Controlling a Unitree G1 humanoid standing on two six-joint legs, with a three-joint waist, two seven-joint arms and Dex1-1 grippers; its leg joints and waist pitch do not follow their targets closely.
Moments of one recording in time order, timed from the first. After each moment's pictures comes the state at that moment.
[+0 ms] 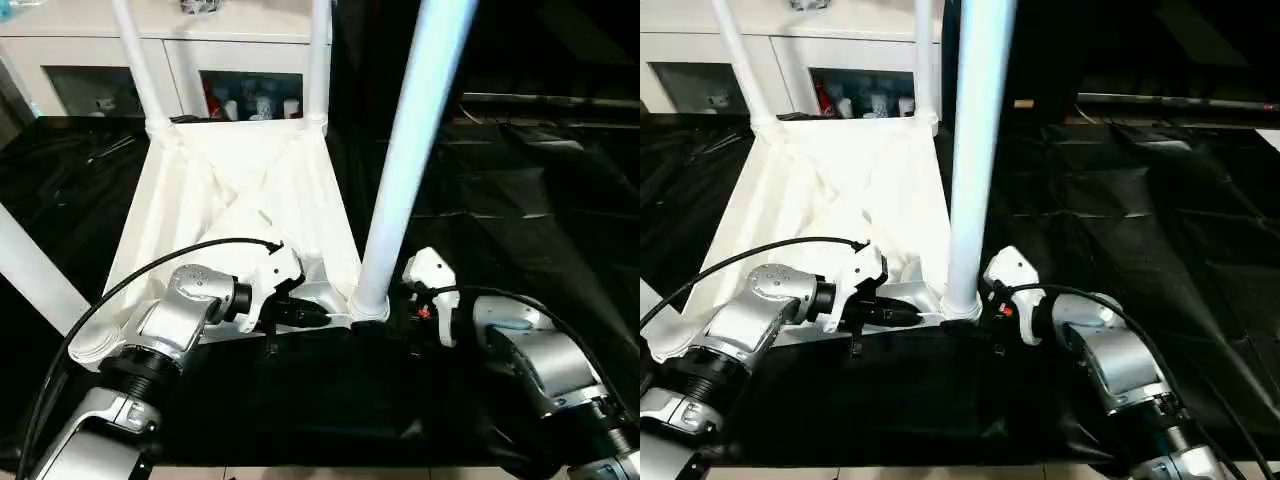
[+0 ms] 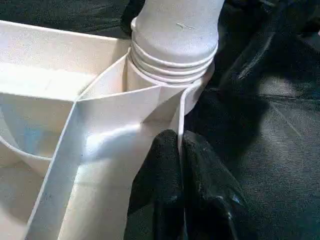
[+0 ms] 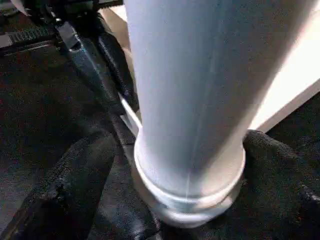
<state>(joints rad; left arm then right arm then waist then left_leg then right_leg) -0.54 0.33 -0.26 0.49 -0.04 0.23 -1.23 -0.34 -0.40 0.24 0.19 0.16 0.32 0.95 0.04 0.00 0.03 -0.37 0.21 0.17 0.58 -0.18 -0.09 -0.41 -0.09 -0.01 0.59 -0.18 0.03</state>
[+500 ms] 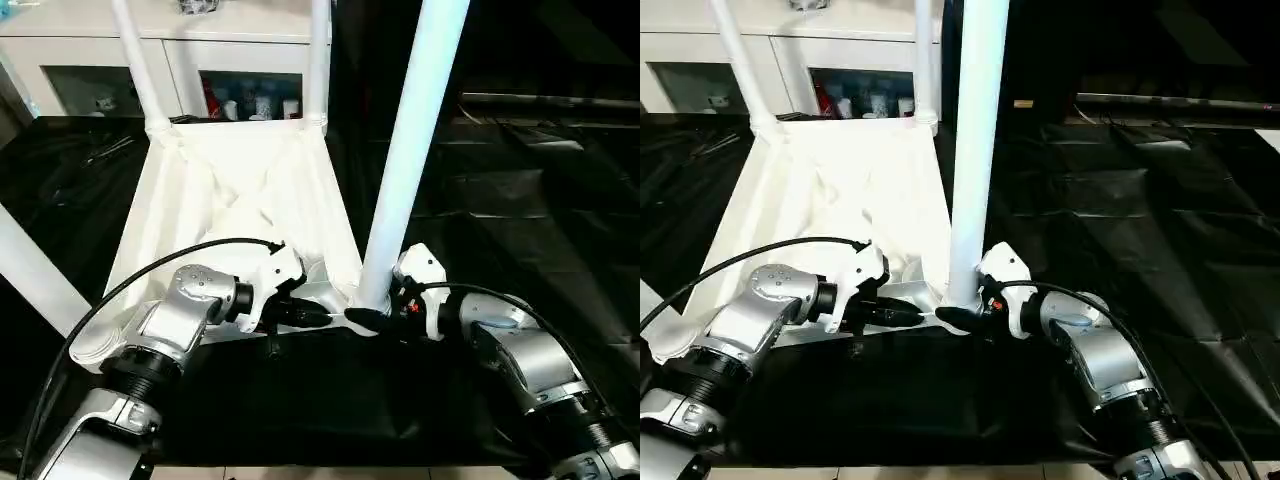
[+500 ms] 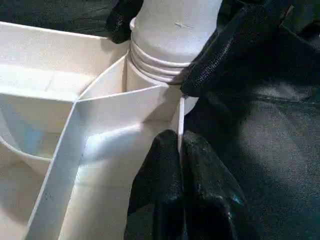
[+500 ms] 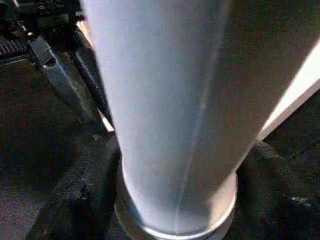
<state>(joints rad) -0.54 0.33 -0.26 0.48 -0.04 0.24 -1.22 -0.36 -0.35 0.23 0.25 0.14 0.26 0.88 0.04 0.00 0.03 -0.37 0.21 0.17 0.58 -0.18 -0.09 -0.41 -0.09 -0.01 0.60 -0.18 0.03</state>
